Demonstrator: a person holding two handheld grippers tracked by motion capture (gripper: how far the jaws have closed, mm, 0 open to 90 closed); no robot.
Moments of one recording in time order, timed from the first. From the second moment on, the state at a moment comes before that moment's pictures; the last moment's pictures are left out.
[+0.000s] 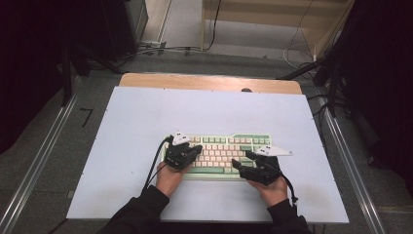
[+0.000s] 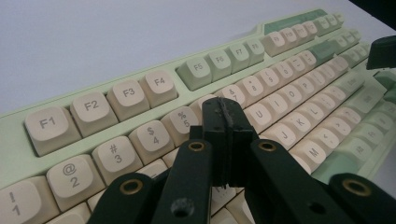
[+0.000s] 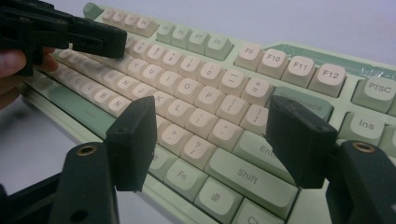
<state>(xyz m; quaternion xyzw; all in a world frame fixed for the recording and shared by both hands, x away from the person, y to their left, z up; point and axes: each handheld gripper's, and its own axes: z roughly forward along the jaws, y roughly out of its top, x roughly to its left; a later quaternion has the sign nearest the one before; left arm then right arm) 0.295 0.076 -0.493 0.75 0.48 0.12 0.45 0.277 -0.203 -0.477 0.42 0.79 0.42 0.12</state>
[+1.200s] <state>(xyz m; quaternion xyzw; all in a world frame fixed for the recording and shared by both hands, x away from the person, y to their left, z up) 0.283 0.104 -0.478 0.72 0.49 0.13 0.48 0.281 -0.197 -0.475 0.41 0.79 0.43 0.12</state>
